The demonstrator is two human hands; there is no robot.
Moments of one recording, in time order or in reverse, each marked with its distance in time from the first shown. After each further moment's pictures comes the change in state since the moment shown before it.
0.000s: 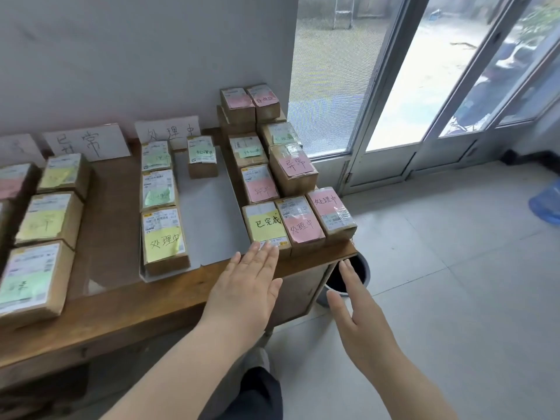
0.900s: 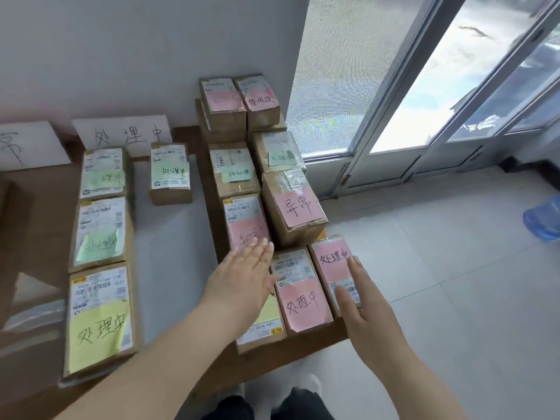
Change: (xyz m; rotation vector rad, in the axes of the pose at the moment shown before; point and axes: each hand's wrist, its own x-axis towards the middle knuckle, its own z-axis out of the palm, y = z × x) left_hand 0.207 -0.072 0.017 0.042 -0.240 -0.012; right_hand 0.202 -0.008 -0.015 -0.088 -0.045 0.139
